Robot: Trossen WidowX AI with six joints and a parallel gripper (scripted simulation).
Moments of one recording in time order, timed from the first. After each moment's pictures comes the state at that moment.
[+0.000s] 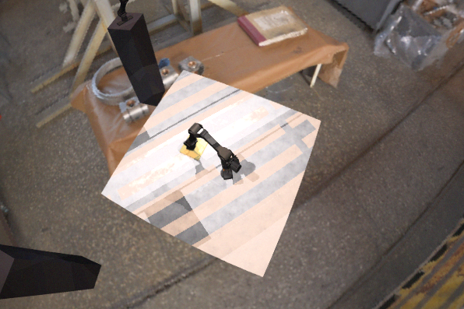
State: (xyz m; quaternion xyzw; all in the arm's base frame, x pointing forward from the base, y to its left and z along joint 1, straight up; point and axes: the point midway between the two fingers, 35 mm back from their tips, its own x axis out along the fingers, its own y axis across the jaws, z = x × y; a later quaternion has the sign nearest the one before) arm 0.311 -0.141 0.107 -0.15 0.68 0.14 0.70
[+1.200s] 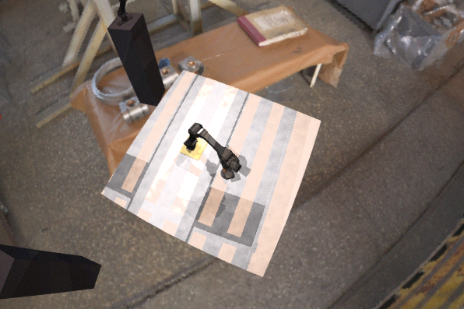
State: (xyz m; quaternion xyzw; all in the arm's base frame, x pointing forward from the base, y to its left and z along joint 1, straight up) arm 0.312 -0.141 0.108 -0.20 0.67 0.18 0.69
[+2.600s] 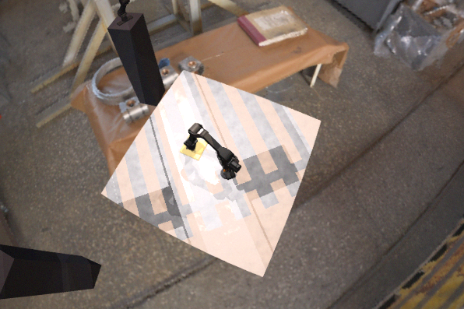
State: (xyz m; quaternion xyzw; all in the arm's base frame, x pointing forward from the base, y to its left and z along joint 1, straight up) arm 0.312 -0.141 0.104 -0.23 0.66 0.21 0.68
